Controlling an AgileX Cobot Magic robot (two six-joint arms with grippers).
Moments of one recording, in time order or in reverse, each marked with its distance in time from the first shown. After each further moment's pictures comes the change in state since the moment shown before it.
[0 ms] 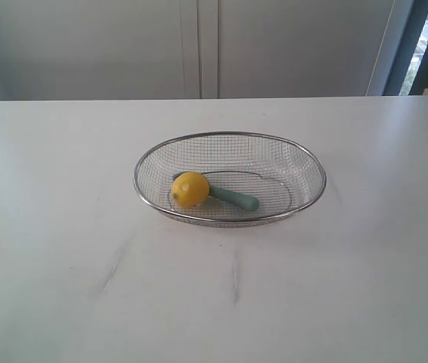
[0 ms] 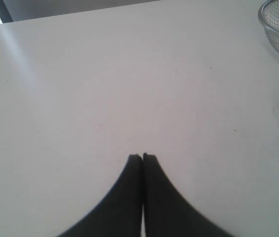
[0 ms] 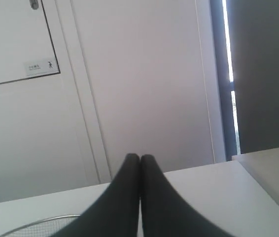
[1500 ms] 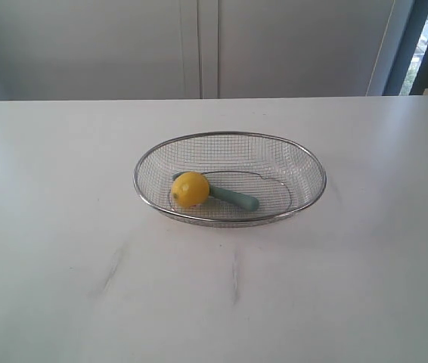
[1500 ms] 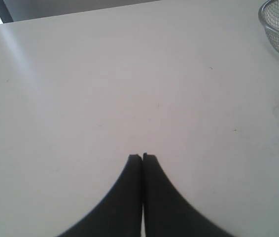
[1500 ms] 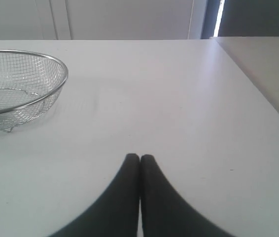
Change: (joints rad) left arm 0.000 0.000 0.000 0.000 -0.002 0.000; right arm 0.000 -0.078 0.421 -0.070 0.047 -0.161
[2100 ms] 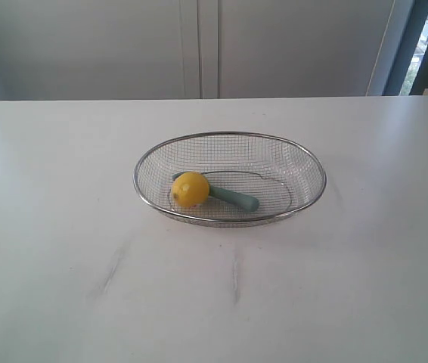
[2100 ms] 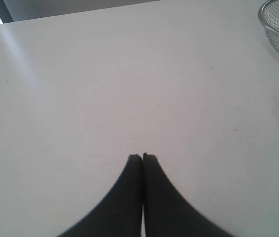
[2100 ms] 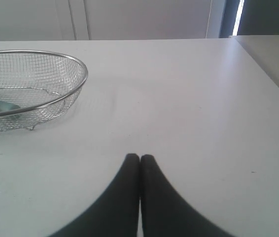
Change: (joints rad) left arm 0.000 0.000 0.000 0.000 0.000 0.000; right arm 0.059 0.000 0.000 0.014 0.000 0.030
